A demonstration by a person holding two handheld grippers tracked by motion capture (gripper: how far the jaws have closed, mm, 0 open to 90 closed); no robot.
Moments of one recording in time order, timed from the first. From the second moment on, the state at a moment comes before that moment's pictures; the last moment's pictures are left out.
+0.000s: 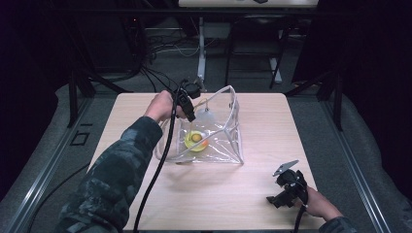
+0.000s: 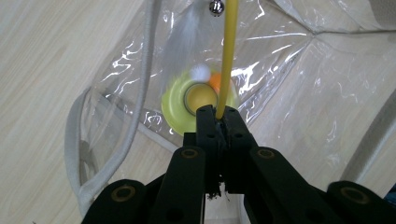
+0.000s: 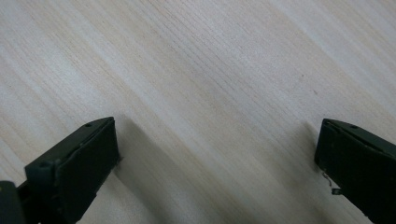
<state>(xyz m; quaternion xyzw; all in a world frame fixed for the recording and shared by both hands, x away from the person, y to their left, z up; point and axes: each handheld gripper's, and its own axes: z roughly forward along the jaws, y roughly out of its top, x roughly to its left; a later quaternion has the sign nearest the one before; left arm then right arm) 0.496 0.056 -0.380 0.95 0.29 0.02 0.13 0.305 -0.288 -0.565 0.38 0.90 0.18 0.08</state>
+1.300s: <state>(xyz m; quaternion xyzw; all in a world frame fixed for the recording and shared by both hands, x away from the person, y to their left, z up) 0.451 0.176 -0.324 0.89 0.40 0.08 0.22 0.305 -0.288 -0.565 0.39 0.90 0.18 0.07</state>
